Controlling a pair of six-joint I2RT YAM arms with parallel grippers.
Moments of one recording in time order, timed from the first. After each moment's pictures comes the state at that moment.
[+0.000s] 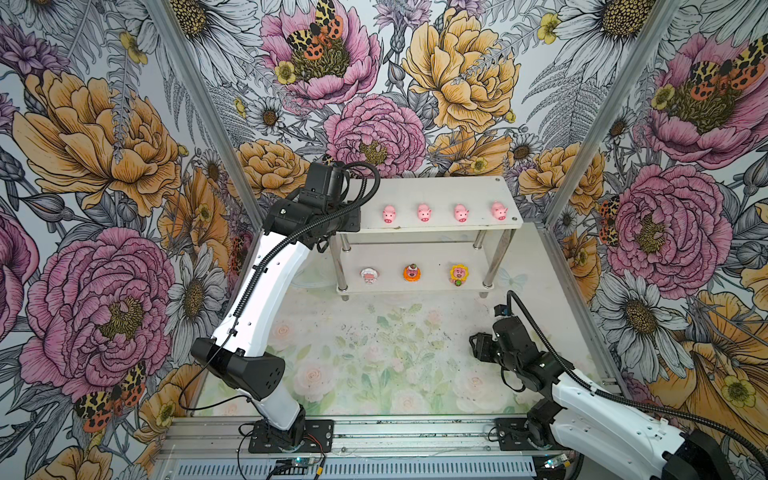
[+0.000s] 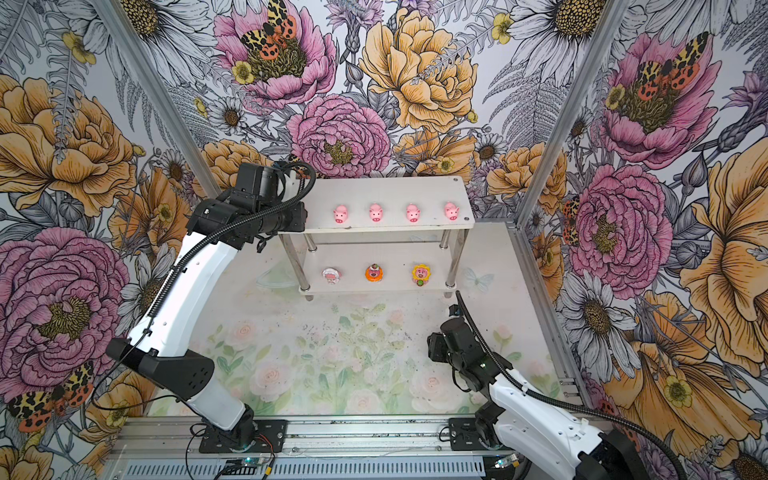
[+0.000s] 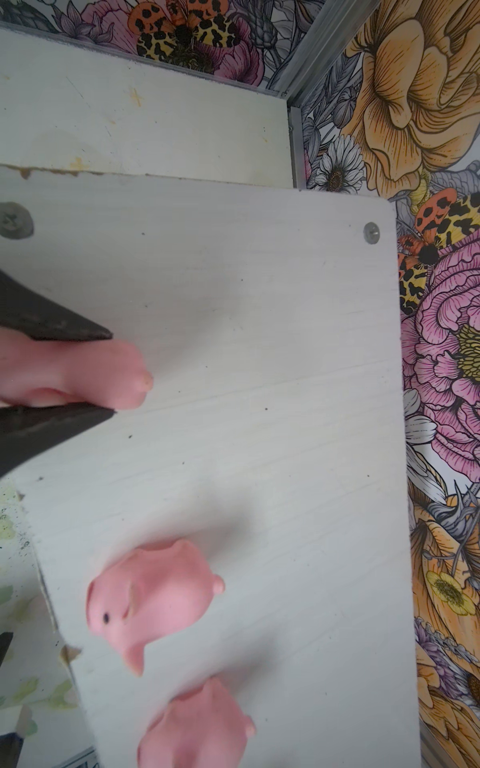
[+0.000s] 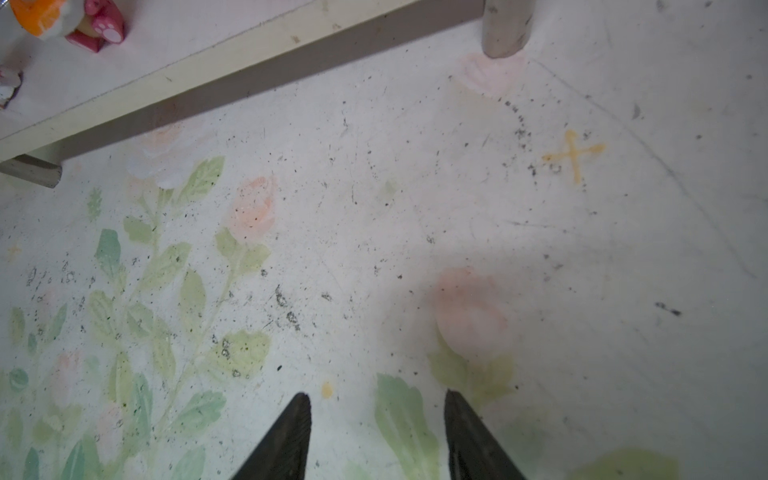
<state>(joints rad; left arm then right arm) -0.40 1.65 2.08 -1.10 -0.13 -0.23 0.53 0.83 0.33 -0.34 0.07 0.61</state>
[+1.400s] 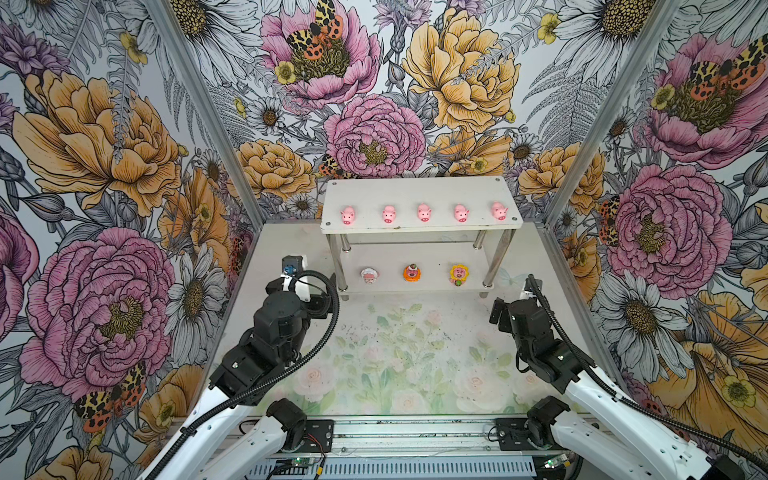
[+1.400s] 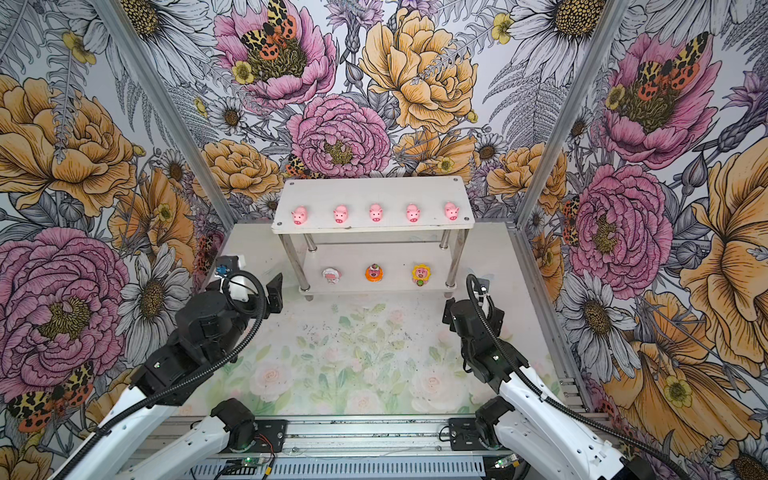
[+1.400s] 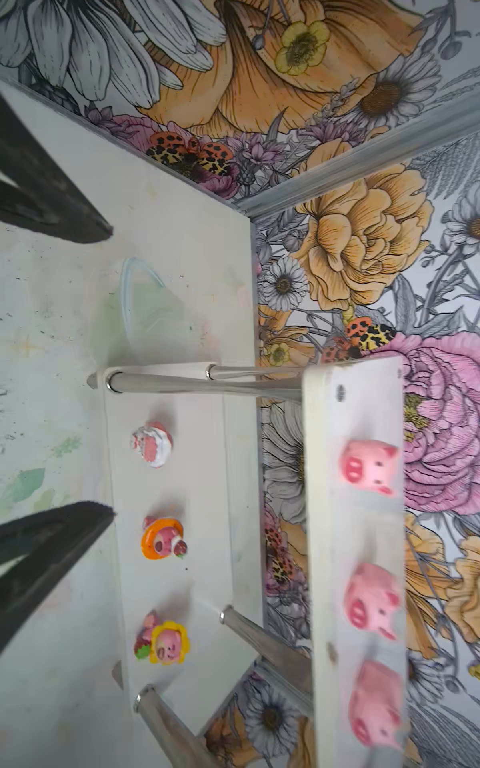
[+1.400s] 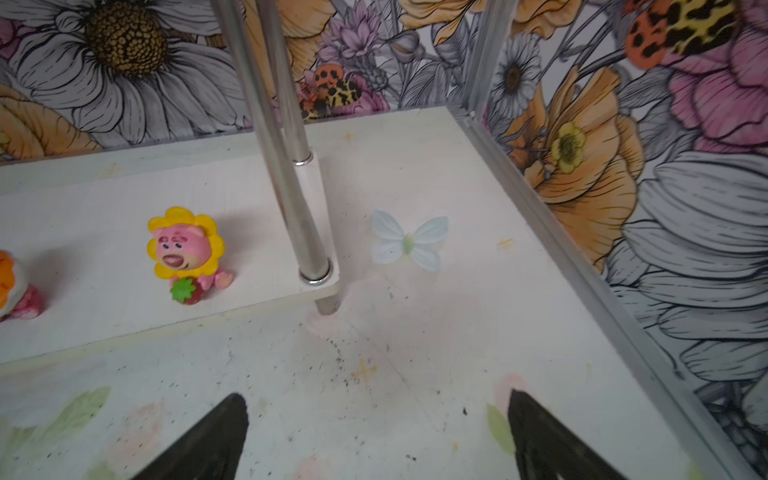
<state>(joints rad) -0.60 0.61 0.78 -0.42 -0.54 -0.13 0.47 0.75 0.54 -0.40 0.65 0.36</state>
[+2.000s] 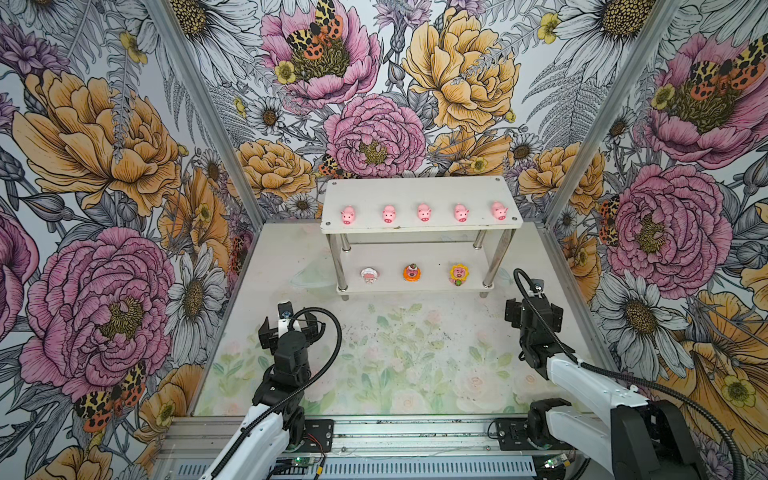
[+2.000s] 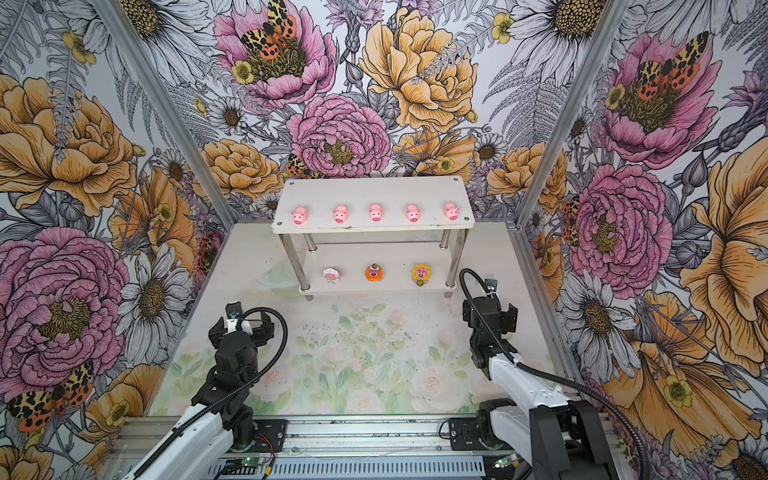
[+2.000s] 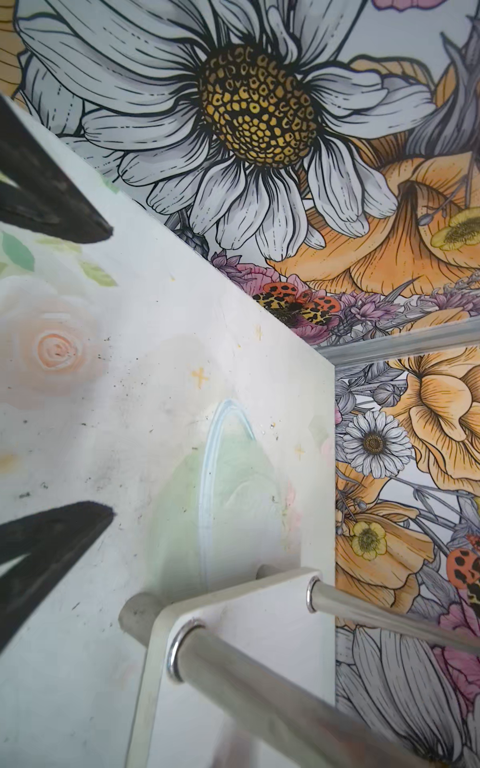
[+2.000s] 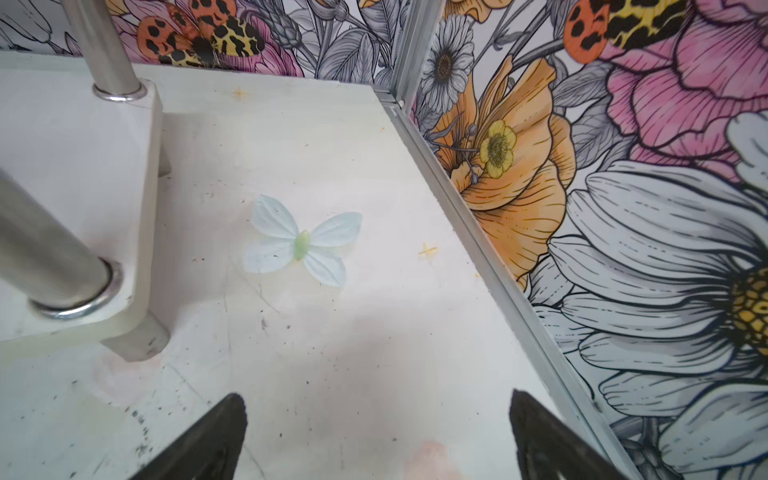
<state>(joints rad) -0.25 0.51 0.08 0.19 -0.66 -0.02 0.10 1.09 0.31 0.23 0.49 0.03</state>
